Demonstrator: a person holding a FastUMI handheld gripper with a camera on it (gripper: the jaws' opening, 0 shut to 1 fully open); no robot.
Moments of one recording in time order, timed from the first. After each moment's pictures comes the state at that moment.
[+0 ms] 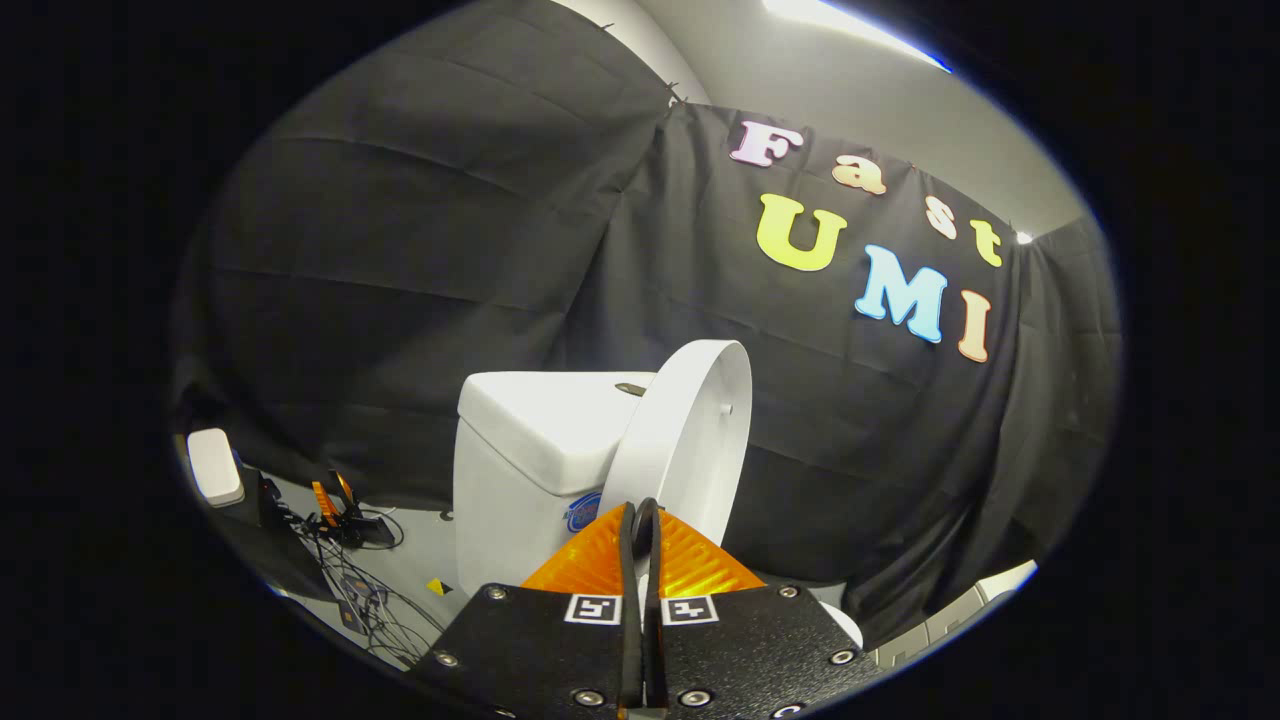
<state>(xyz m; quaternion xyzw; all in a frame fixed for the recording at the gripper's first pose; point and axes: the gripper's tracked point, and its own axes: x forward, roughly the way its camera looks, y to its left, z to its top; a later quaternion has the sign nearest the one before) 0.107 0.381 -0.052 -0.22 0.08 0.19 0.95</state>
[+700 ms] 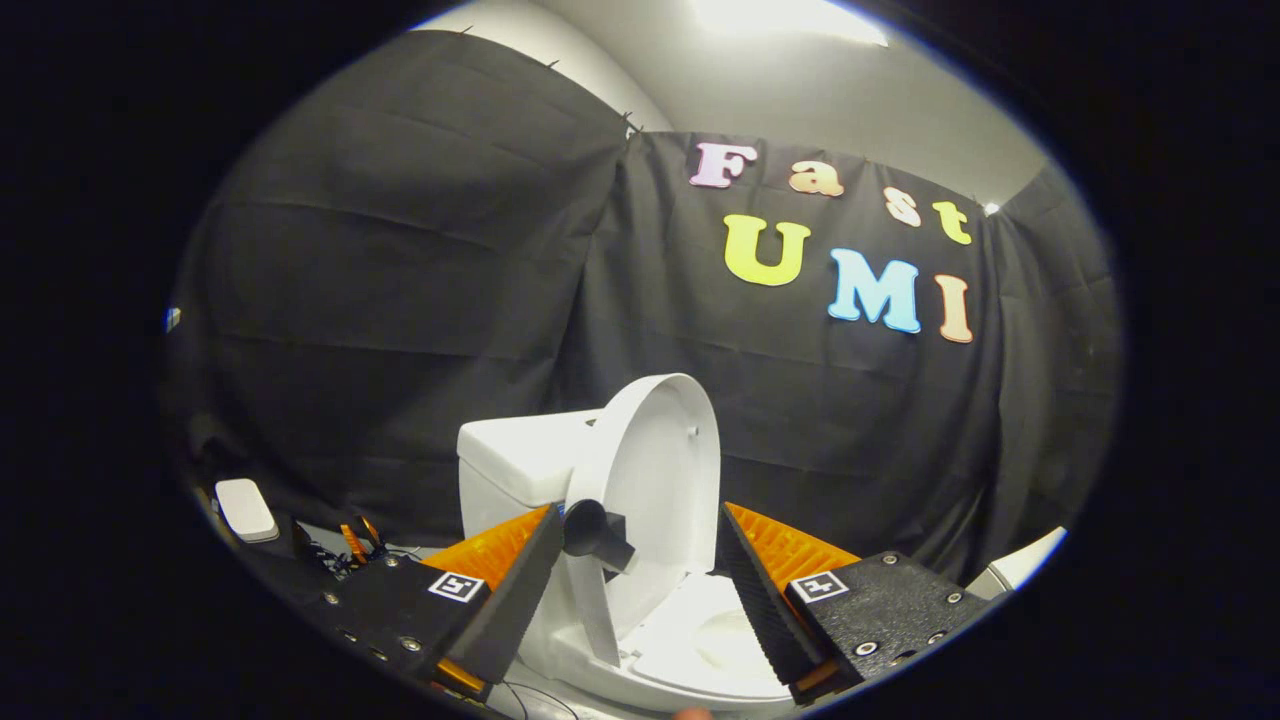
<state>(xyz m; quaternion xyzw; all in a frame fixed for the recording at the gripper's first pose) 0.078 0.324 0.011 -0.13 0.04 0.19 0.97</state>
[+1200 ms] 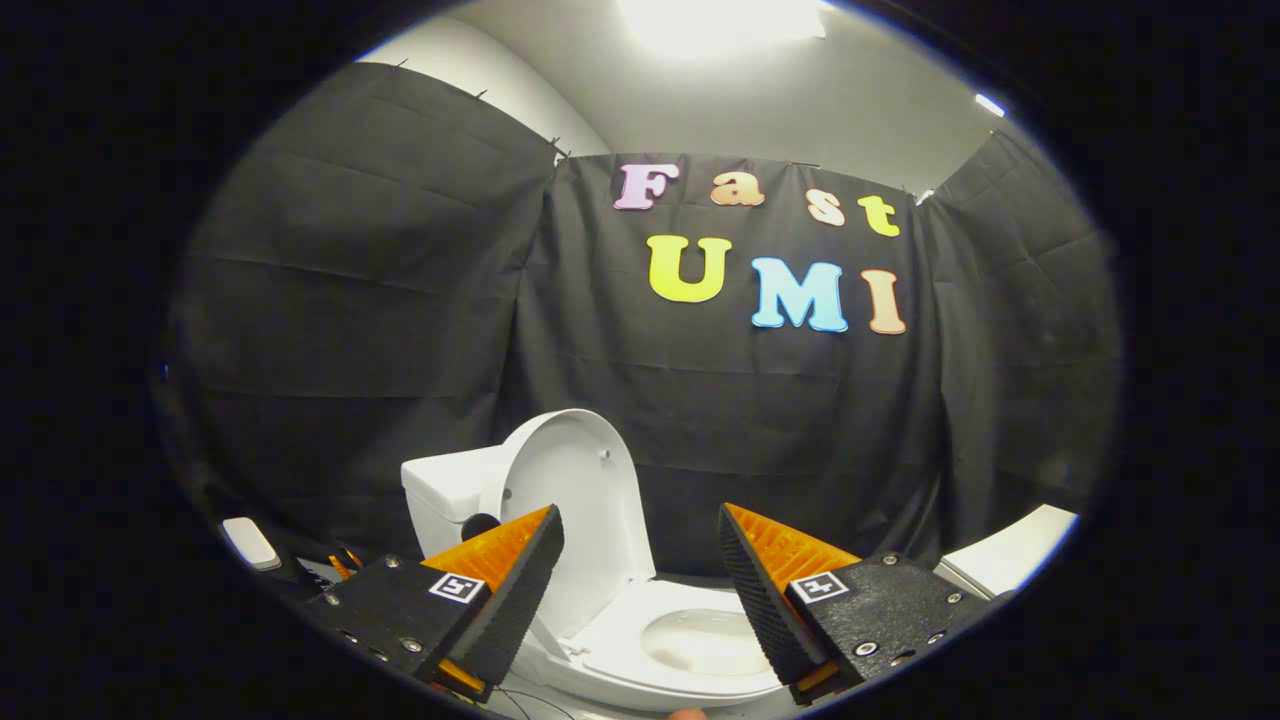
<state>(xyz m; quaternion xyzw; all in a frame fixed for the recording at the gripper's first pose) 0.067 0.222 0.065 -0.08 0.02 0.12 0.99</state>
